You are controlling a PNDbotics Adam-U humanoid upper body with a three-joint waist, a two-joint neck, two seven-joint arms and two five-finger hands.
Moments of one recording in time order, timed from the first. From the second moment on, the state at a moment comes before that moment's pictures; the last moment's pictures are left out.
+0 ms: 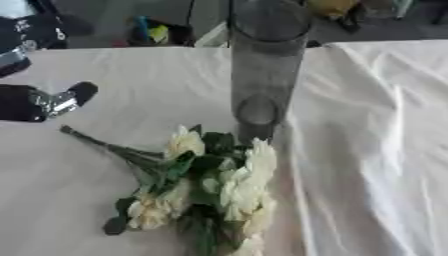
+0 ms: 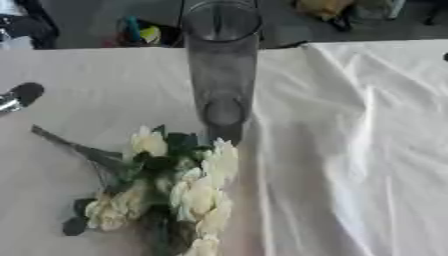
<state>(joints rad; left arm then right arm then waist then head) -0.66 0.89 -0.10 -1.75 -0.60 -0.16 -0.51 -0.35 -0.42 -0.12 -1.98 0.26 -0.10 -0.33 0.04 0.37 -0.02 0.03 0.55</state>
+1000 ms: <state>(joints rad) -0.70 0.88 -0.22 -1.54 -0.69 -0.31 -0.69 -0.35 -0.42 -0.11 -1.98 0.26 -0.10 -0.32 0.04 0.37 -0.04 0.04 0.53</state>
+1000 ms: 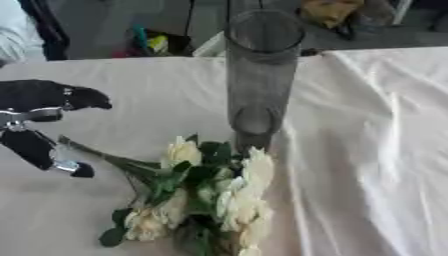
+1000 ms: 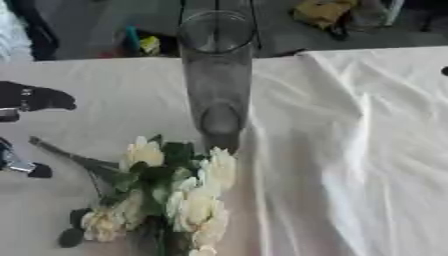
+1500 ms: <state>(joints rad) -0.72 0.83 -0.27 -1.46 -0.74 -0.36 -0.68 -0.36 -0.42 -0.11 -1.98 0.25 -0.10 -0.31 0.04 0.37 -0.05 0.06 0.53</state>
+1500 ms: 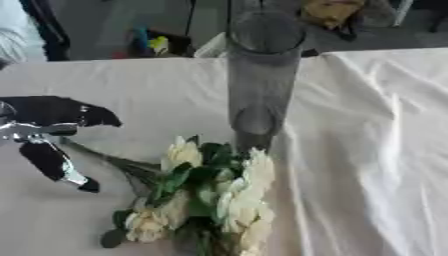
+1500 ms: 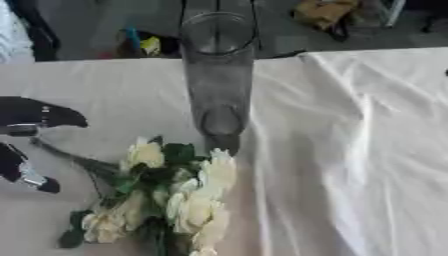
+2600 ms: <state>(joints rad) -0.74 0.76 -0.31 -1.41 -0.71 -0.39 -0.68 -0.36 -0.42 -0.10 -1.98 0.25 -0.10 -0.31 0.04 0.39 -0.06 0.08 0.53</state>
